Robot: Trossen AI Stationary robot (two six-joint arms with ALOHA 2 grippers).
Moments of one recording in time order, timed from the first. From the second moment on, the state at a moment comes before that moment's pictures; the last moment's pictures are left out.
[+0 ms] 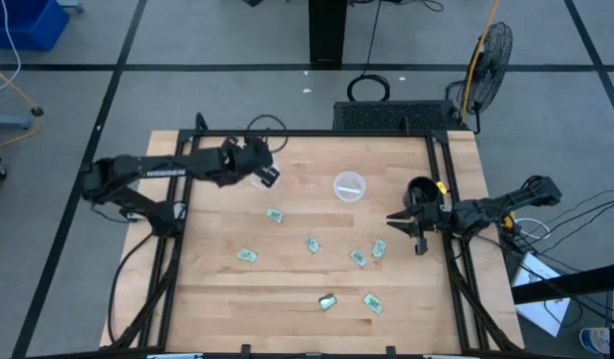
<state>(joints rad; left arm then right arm) 0.30 1.41 1.04 -0.60 -0.58 -0.35 0.34 0.13 0.02 0.08 0.37 0.10</state>
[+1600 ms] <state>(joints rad) 0.44 1.76 1.01 -0.52 -0.25 -0.32 0.34 0.15 0.02 0.07 0.36 0.09</state>
